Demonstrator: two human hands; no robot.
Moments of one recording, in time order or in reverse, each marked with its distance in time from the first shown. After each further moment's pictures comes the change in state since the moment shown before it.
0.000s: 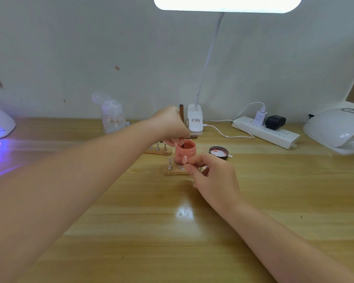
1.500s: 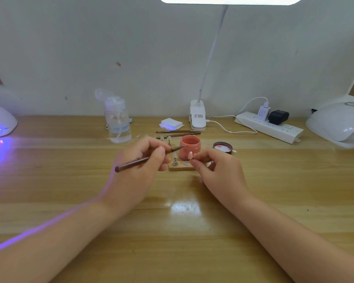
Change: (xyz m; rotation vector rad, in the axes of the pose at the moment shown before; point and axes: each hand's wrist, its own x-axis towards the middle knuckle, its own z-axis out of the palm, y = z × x) left_hand -0.120 -0.076 0.028 -0.554 0.405 0.307; right_hand -0.001 -0.002 -0.004 -0.100 -0.017 0.012
